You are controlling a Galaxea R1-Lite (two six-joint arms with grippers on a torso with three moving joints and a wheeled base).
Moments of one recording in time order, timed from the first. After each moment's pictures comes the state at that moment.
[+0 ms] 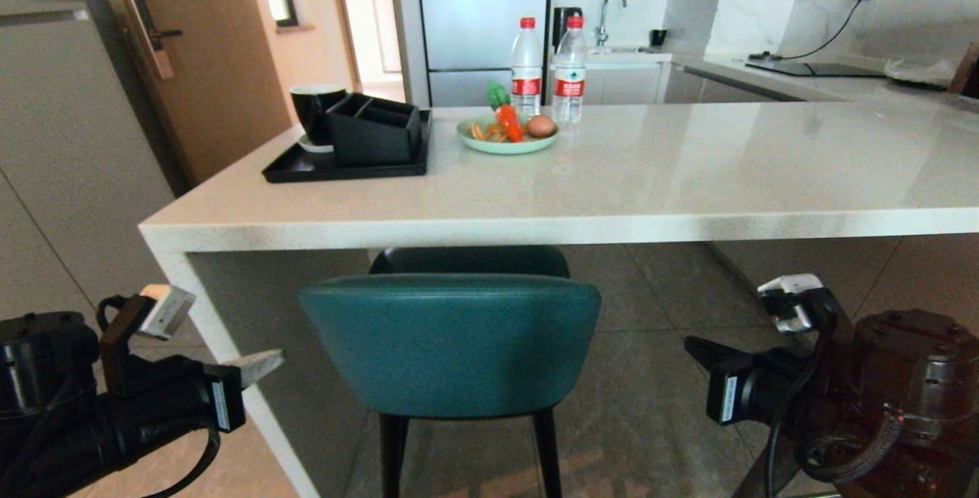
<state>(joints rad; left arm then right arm) -0.01 1.56 -0.22 -0.96 -0.43 -0.08 0.50 1.61 -0.28 -1.04 -0.15 0.14</state>
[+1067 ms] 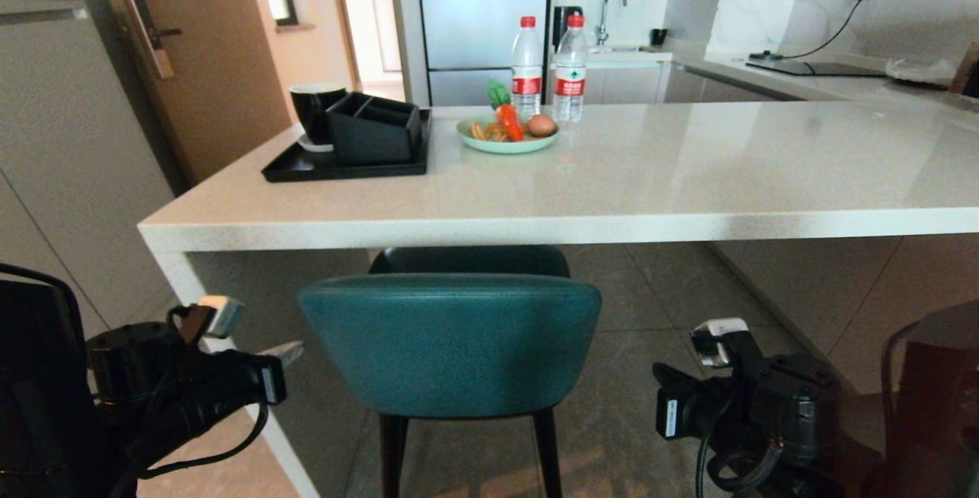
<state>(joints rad) 0.05 2.10 -0.25 -1.52 -0.40 -0.07 0.53 2.05 -0.19 -1.52 -0.26 0.14</state>
